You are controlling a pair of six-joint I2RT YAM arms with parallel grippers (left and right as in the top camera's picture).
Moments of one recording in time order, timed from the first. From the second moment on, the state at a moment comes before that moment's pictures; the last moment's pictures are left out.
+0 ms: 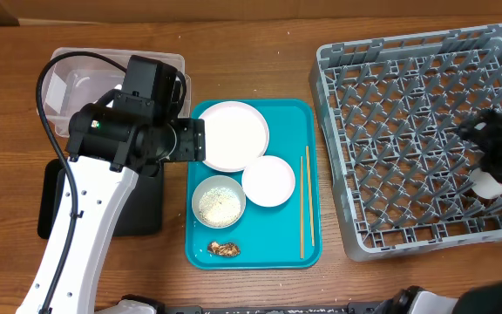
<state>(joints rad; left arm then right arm) -0.27 1.44 1.58 -1.31 0.01 -0.29 -0.53 1.46 1.37 -1.12 -0.36 0.28</state>
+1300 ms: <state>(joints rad) -0.27 1.44 1.58 -1.33 0.00 -0.29 0.45 1.94 1.38 -1.05 -0.28 0.31</state>
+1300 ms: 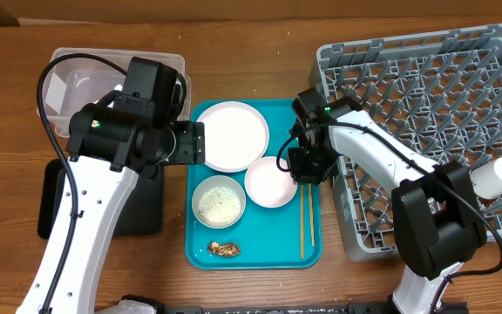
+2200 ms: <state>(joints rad) -0.27 1.44 1.58 -1.34 0.00 -0.29 0.44 1.92 1.45 -1.17 -0.25 0.34</state>
